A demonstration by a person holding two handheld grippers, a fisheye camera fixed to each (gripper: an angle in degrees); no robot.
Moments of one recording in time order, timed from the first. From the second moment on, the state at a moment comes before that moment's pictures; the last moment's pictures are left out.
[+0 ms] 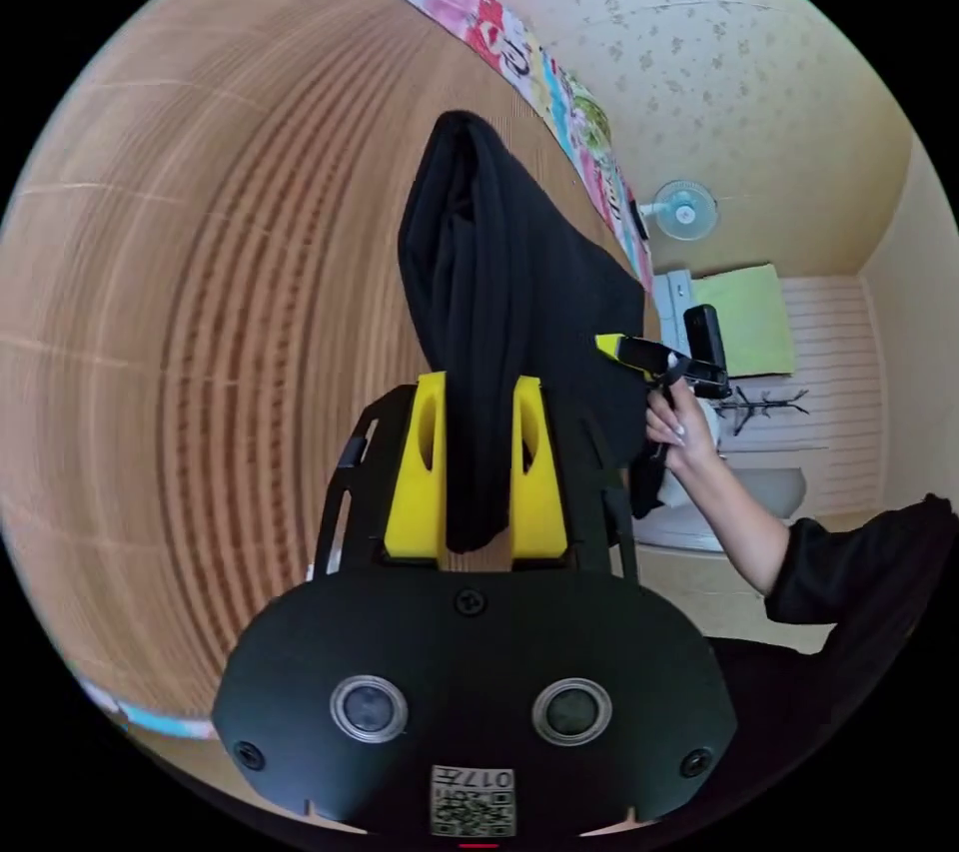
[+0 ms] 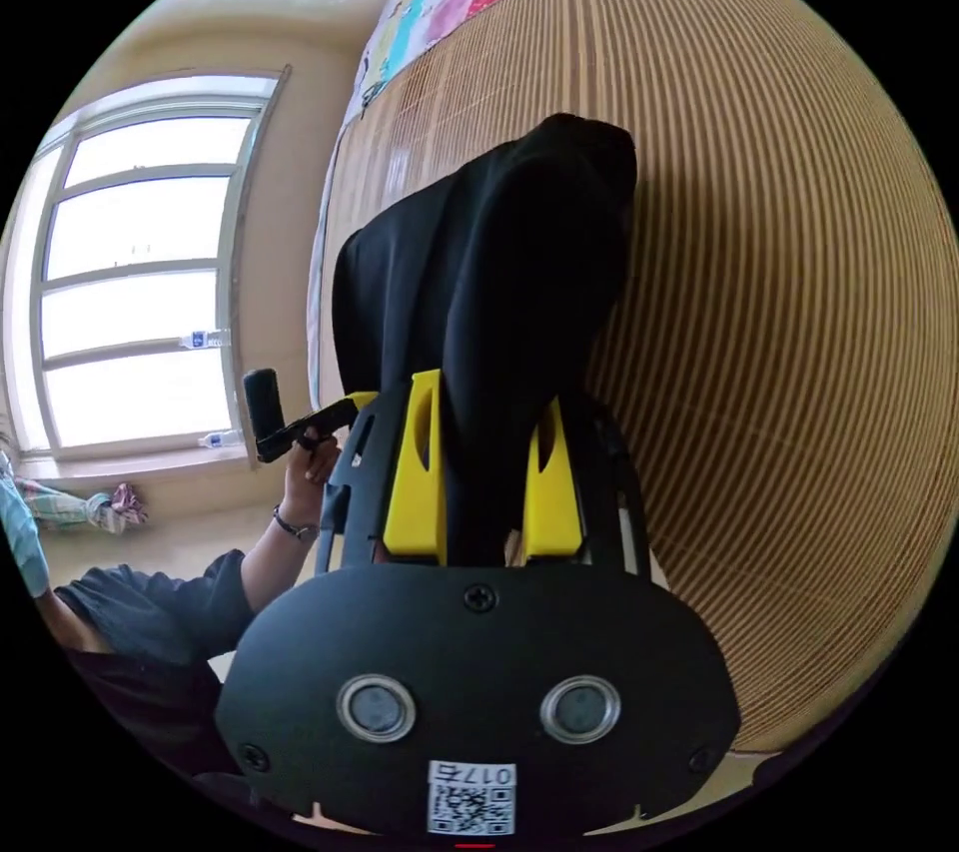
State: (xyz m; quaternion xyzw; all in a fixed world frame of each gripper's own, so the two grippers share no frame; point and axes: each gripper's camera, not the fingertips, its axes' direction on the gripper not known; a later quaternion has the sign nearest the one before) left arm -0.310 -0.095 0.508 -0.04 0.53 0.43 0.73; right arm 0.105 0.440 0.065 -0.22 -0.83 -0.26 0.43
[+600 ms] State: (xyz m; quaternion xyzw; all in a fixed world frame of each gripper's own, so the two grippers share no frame) left arm -0.540 -0.171 0.492 0.28 0.30 0.19 0.89; right arm 0.190 0.532 -0.153 -0.05 -0.86 -0.30 0.41
